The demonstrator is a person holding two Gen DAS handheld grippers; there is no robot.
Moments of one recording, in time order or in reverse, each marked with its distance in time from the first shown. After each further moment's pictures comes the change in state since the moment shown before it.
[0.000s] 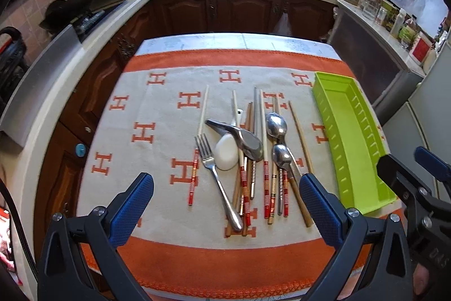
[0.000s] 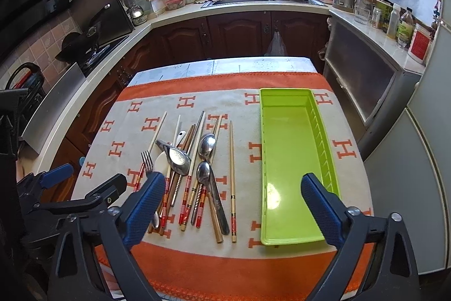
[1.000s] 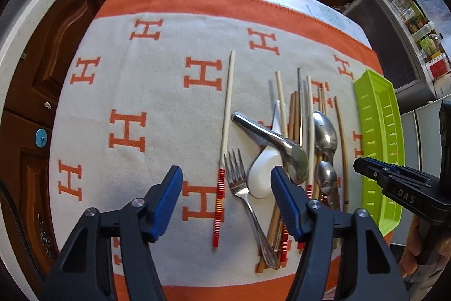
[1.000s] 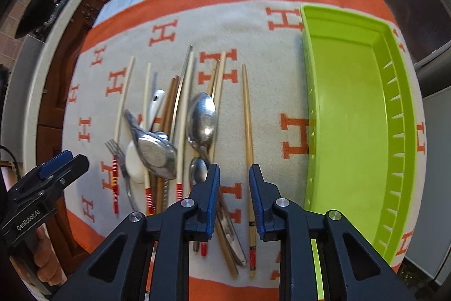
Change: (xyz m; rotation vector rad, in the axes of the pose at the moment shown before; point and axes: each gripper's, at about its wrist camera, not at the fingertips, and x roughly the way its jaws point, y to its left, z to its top) left arm 0.137 0.082 0.060 -0.106 0.323 -0.143; right arm 0.241 0.017 0.060 0.063 0.548 0.045
